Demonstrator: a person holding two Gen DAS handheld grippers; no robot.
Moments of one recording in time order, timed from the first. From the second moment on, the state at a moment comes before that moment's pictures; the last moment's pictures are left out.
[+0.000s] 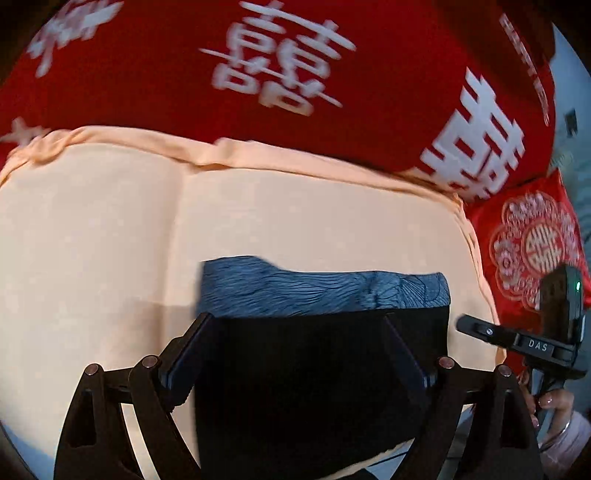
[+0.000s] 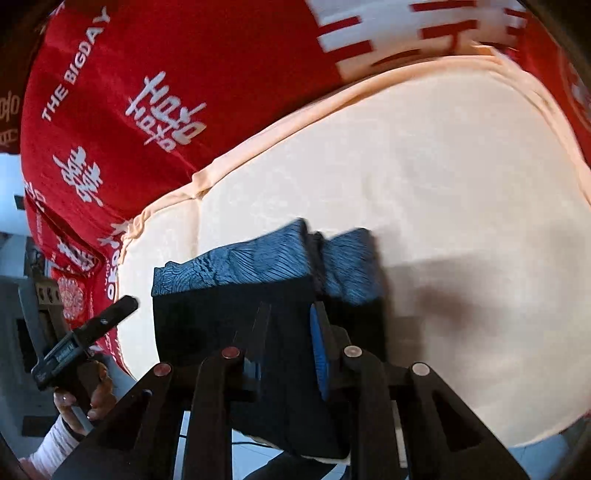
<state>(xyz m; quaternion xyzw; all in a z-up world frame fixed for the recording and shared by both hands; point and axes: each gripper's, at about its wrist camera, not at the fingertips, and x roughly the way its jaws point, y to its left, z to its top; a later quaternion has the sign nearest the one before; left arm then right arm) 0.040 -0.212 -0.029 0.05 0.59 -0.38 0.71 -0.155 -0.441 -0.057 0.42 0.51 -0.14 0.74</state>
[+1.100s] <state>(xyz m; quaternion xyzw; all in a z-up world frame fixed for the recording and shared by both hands) -0.068 -0.169 -0.003 0.22 0.62 -0.26 0.71 -0.236 -0.341 -0.018 0.33 0.60 -0.22 0.69</state>
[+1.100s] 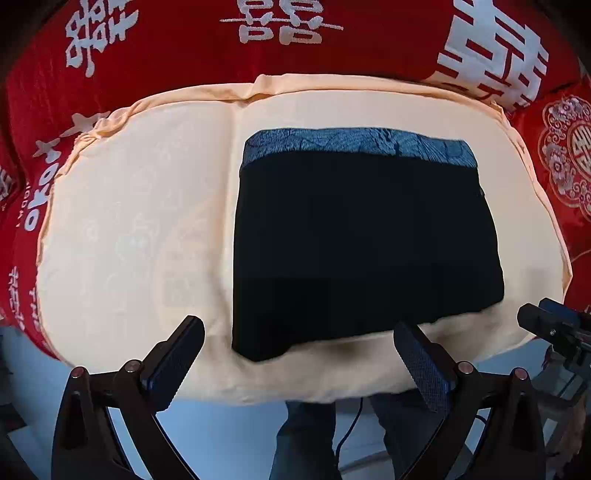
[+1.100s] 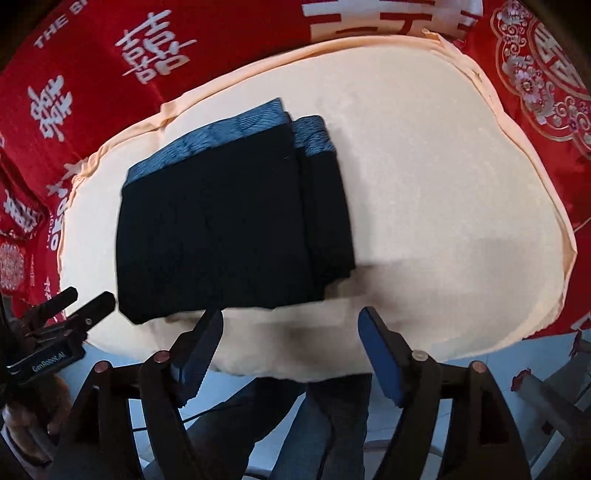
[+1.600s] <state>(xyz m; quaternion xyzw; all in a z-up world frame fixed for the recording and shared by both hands) -0.096 -0.138 0.036 0.23 0.61 -0.23 0.72 -0.231 -0.298 0.026 0.30 0.61 -0.25 0.69</state>
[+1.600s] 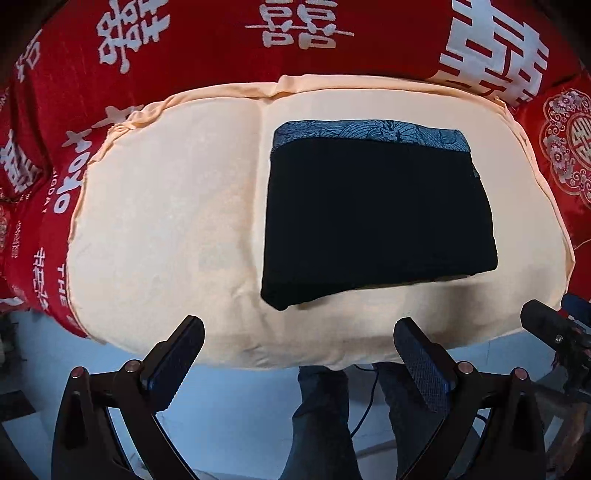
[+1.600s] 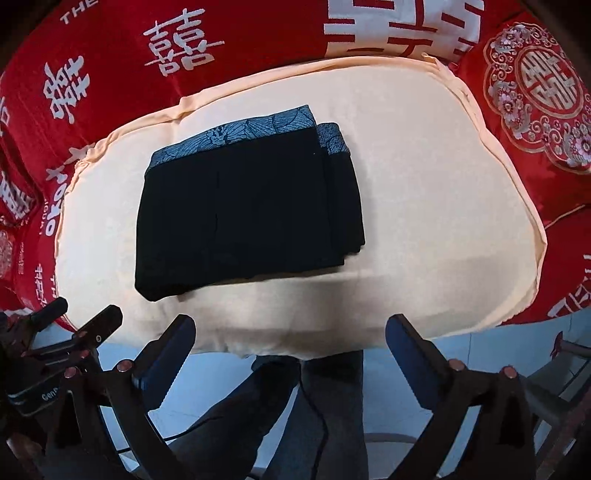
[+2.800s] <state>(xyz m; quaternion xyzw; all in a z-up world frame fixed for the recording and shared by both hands) -0.100 -0.134 0.063 0.24 0.60 -0.23 0.73 -0.212 -0.282 0.055 0.26 0.61 -0.25 0.70</state>
